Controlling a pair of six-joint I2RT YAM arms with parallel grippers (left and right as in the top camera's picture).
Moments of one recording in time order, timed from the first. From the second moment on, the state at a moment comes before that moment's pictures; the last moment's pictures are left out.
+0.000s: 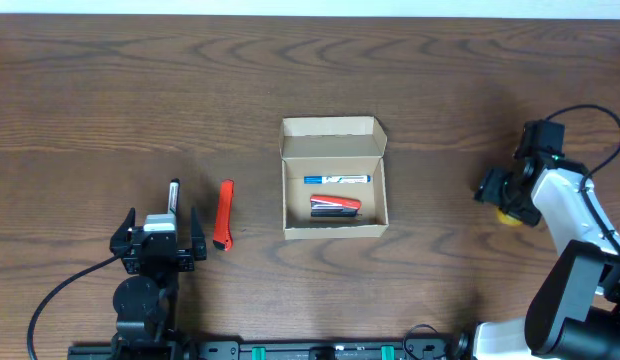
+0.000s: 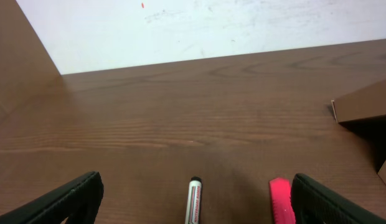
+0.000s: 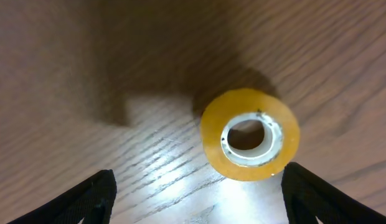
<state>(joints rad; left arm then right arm) -0.06 0.01 0.09 -0.27 -0.13 0.13 -0.28 1.62 0.94 -0.70 0.12 0.25</state>
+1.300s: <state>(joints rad) -0.06 0.01 0.09 -0.27 -0.13 0.13 -0.28 1.62 0.91 -0.64 0.08 0.22</state>
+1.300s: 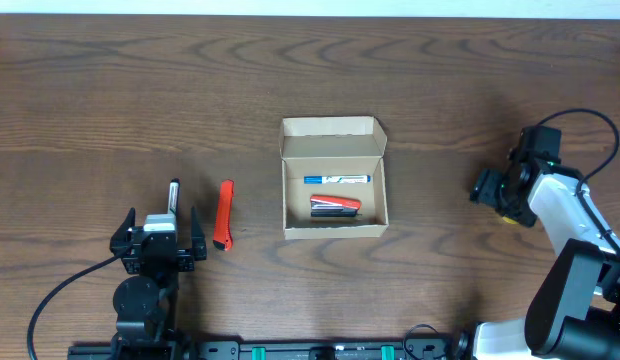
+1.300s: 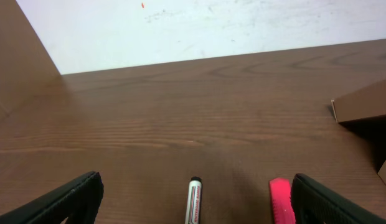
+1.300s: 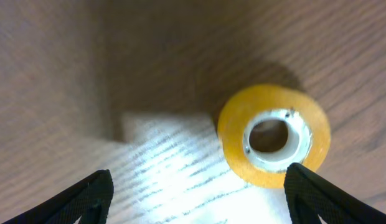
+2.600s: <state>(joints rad) -0.06 0.01 0.09 -0.27 -0.13 0.13 -0.29 1.75 0.95 -0.57 0.08 0.20</state>
